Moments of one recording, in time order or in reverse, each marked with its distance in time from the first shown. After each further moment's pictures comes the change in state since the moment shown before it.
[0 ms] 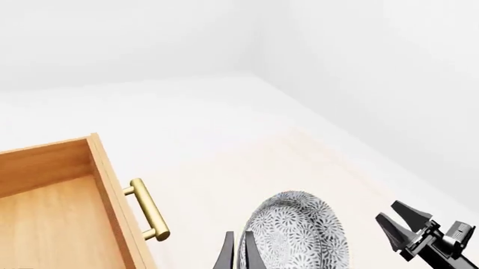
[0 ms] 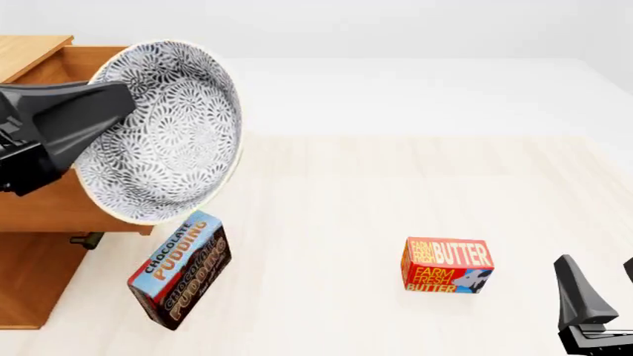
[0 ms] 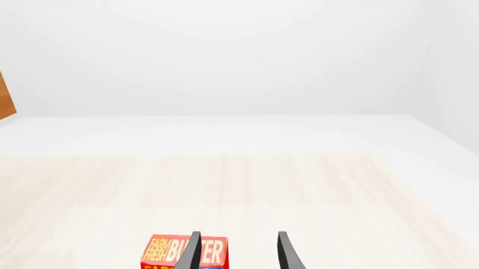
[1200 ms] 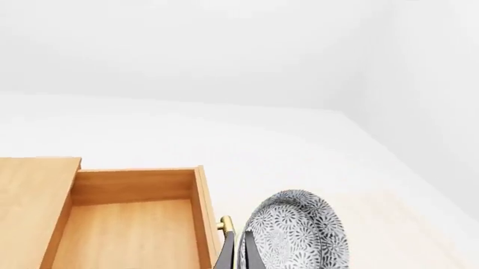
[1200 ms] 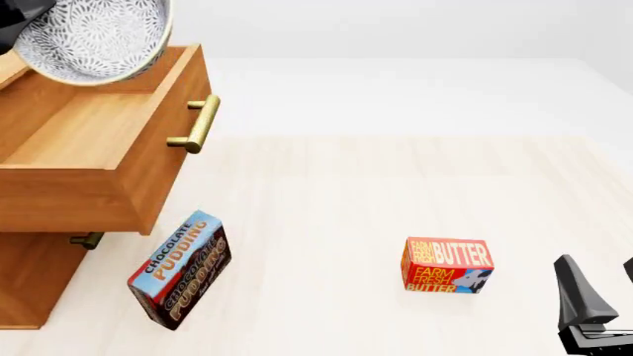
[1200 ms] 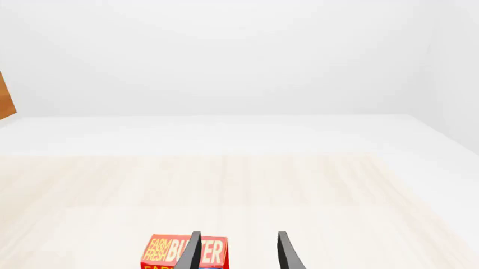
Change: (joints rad) left arm 0.368 0.165 -0.229 0.031 -0.010; right arm 0.000 0.000 0.000 0.000 0.000
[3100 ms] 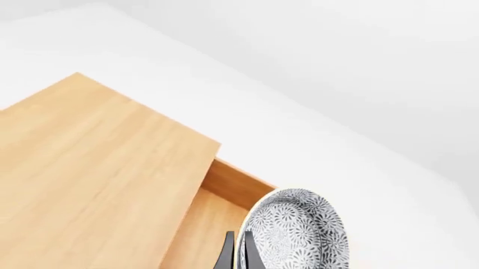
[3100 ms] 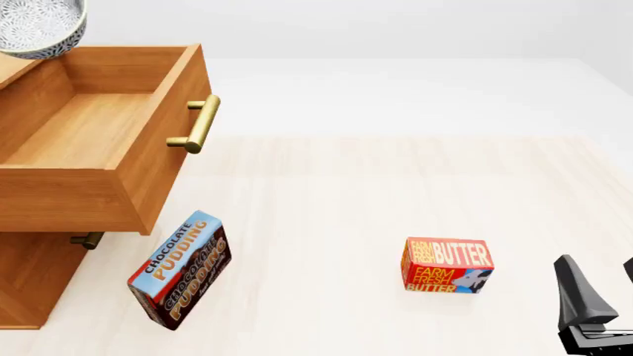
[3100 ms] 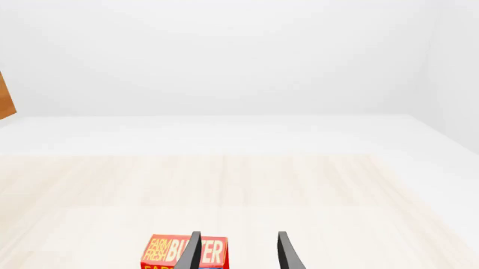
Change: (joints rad) left arm 0.460 0.295 -0.118 -0.009 -0.208; right arm 0.000 0.000 0.000 0.000 0.000
